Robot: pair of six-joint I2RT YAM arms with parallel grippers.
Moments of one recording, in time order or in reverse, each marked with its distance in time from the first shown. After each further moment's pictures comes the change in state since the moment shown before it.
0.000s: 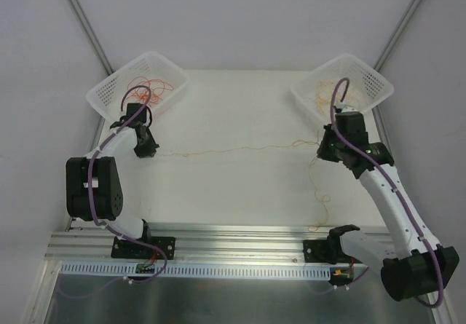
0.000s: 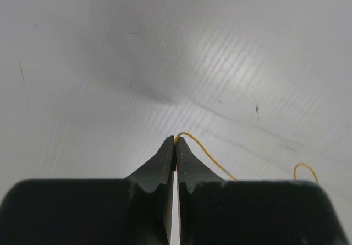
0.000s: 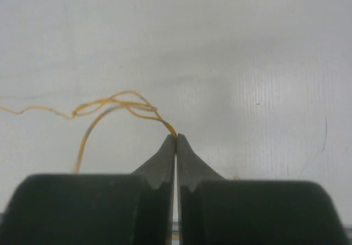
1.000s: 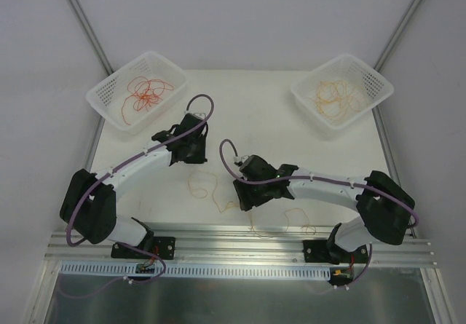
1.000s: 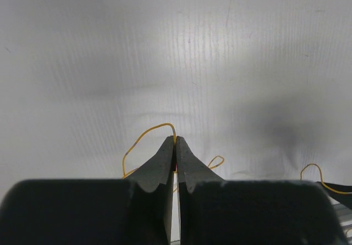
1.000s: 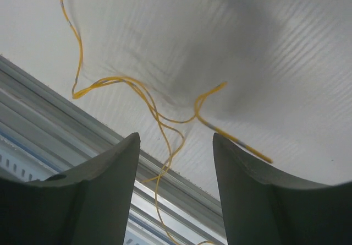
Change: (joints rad) left arm -0.594 -0.140 -0.005 0.019 0.028 -0.047; right arm 0.698 0.439 -0.150 0.348 -0.158 0.152
